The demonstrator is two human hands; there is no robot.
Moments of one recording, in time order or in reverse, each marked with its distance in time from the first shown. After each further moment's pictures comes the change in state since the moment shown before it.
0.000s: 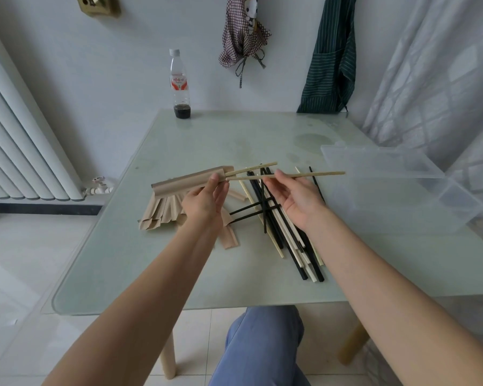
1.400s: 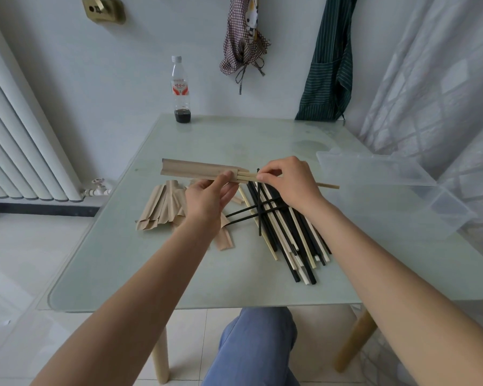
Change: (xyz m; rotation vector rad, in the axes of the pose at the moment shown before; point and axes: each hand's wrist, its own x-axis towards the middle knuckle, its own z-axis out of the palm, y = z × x) left_hand -0.018 0.006 0.009 0.173 -0.193 0.063; right_hand -0.005 -0.027 0.021 -1.567 -0.091 -0.581
